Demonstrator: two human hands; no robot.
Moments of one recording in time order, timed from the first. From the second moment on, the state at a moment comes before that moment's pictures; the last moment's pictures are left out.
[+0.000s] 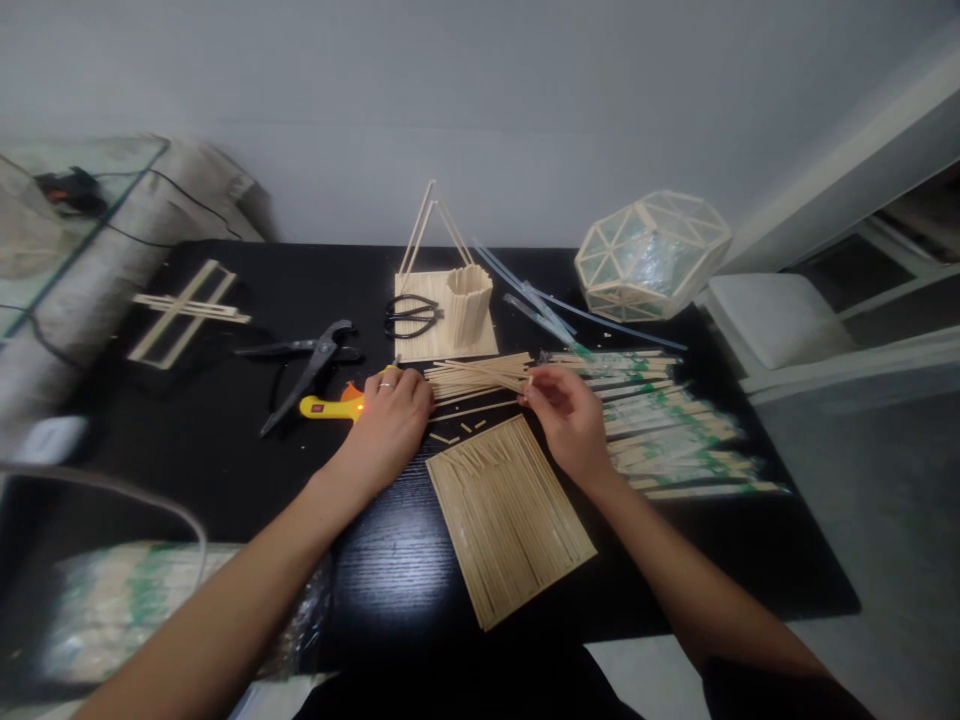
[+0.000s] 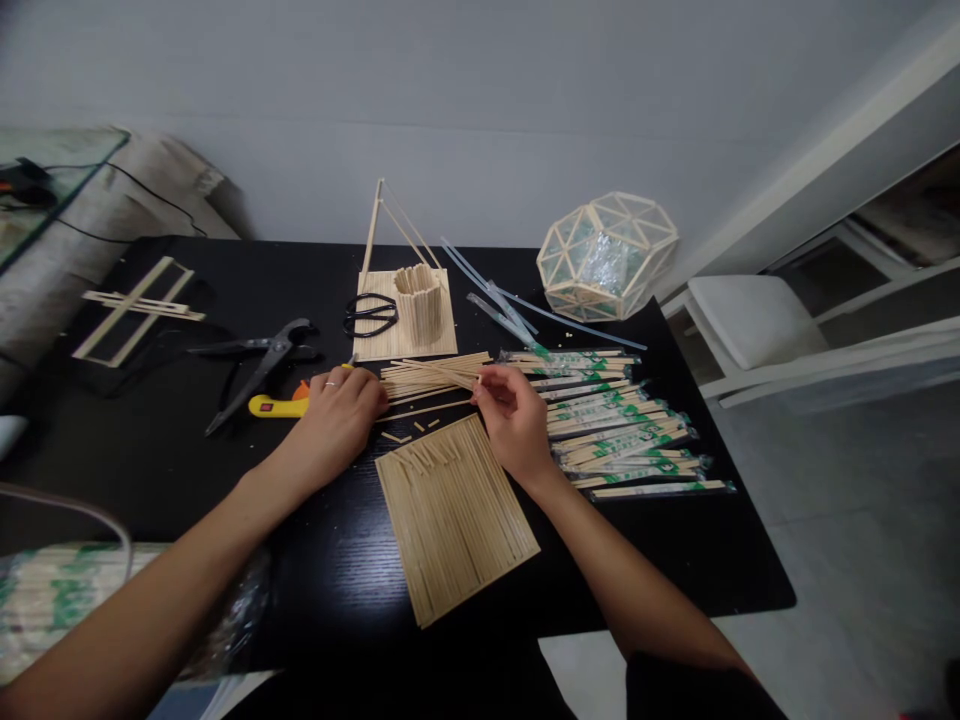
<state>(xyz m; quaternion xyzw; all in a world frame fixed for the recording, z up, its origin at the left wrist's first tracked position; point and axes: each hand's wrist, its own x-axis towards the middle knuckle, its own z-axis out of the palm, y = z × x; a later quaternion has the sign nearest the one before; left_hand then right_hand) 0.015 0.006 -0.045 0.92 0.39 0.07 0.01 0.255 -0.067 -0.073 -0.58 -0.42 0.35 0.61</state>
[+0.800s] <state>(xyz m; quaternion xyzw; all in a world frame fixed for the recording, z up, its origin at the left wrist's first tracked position) -0.003 0.009 -0.032 0.68 0.46 0.48 0.30 0.259 -0.063 -0.073 -0.56 -0.40 0.38 0.61</state>
